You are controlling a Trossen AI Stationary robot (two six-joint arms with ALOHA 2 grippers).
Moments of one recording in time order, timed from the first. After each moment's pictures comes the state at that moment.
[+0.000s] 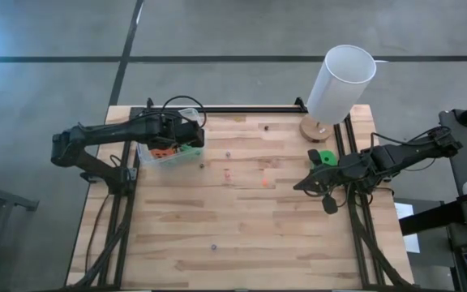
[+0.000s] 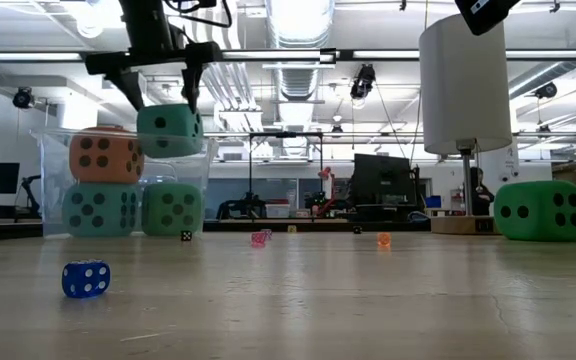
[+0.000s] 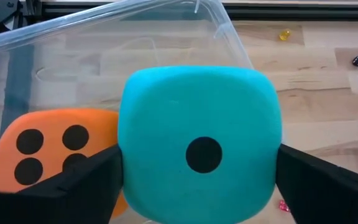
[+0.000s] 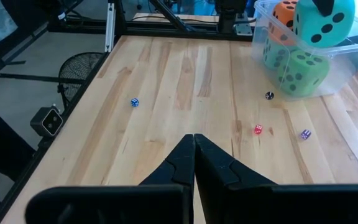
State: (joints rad) left arm 0.20 1.41 1.30 -1.23 -0.51 -1.28; right arm 0.32 0.81 0.79 -0.44 0.13 0.14
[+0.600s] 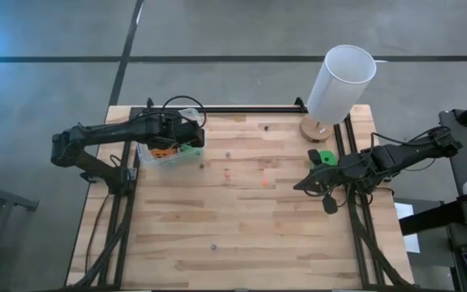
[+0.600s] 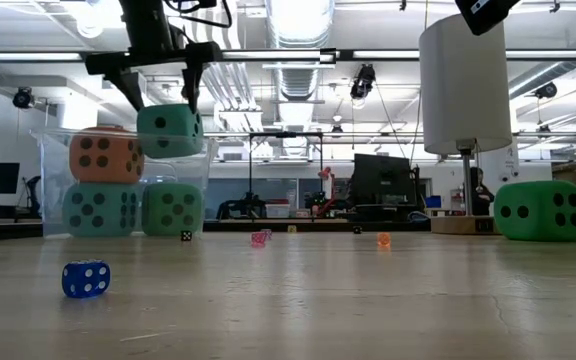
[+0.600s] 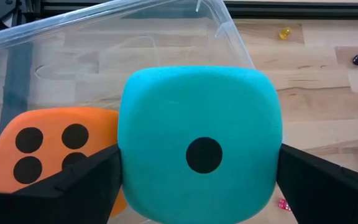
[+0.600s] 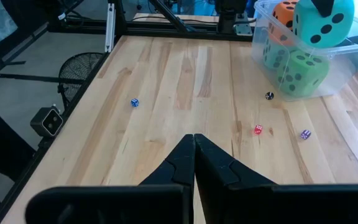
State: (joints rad) left arm 0.20 1.41 1.30 -1.23 -0.50 -1.28; right arm 0.32 0.81 0.79 -0.44 0.13 0.14
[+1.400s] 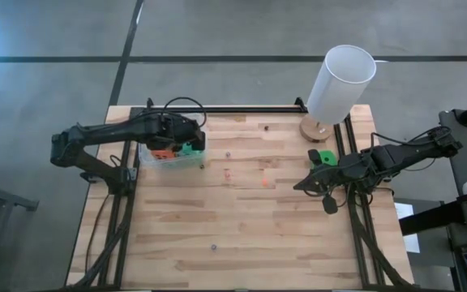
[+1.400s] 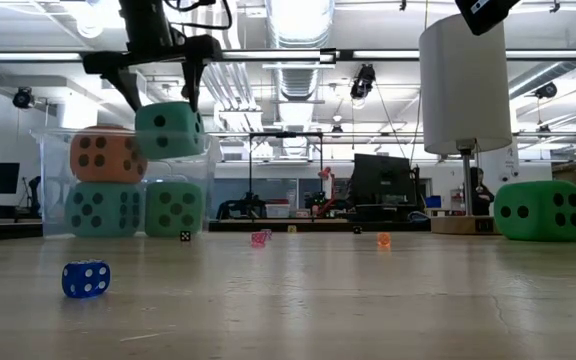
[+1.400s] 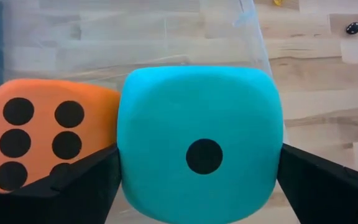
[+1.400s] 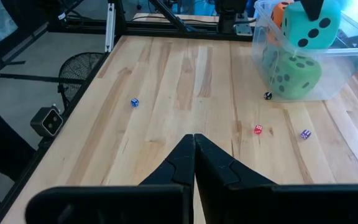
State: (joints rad) left arm 0.20 1.41 1.31 -1.23 -0.37 -1.29; right arm 0.32 0.81 0.79 -0.44 0.13 0.14
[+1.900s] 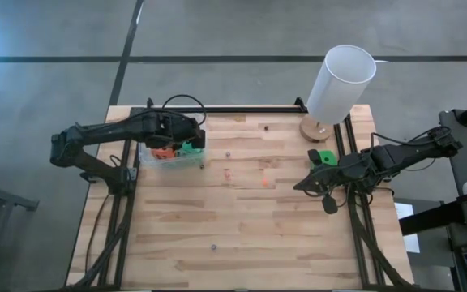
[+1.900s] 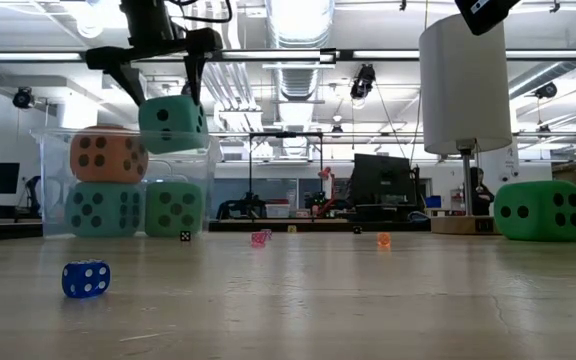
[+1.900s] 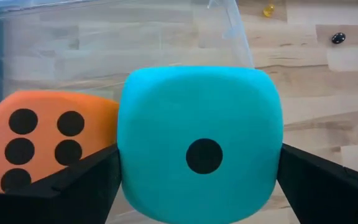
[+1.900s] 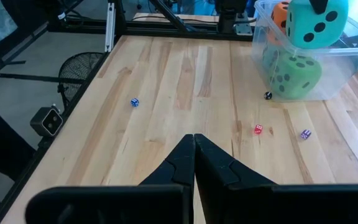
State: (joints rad) left arm 0.20 1.40 1.34 -1.24 -0.39 -1.28; right arm 0.32 0.81 0.79 -0.44 0.13 0.14
